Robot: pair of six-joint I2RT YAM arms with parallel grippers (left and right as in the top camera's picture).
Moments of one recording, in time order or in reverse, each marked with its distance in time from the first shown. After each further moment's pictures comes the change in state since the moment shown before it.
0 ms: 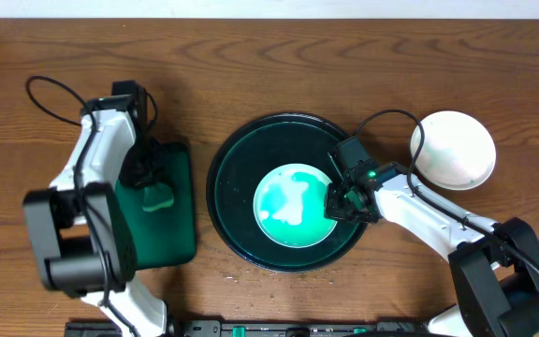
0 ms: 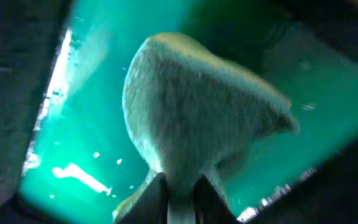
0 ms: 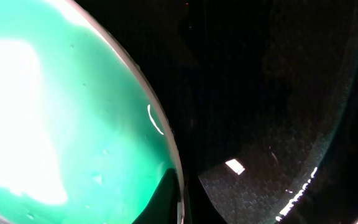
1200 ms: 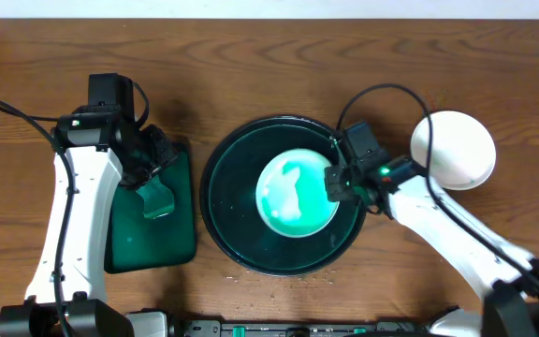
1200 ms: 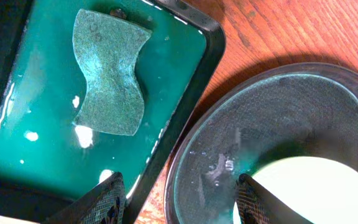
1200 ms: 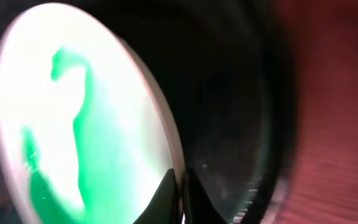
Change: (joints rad) left arm -0.046 -0.387 -0.001 -0.066 0.208 0.026; right arm 0.006 -0.147 0.091 0.008 0.121 -0.300
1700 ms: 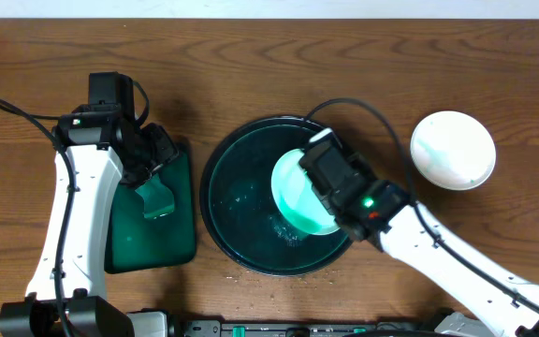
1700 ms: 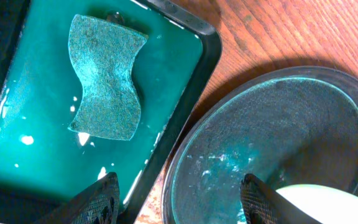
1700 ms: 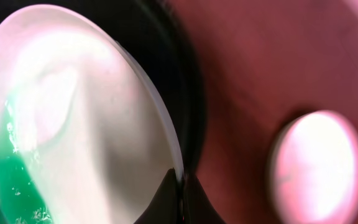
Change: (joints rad) left arm 0.000 0.008 0.000 0.019 0.003 0.000; right arm 0.248 -0.111 0.034 -0.051 0.503 -0.308
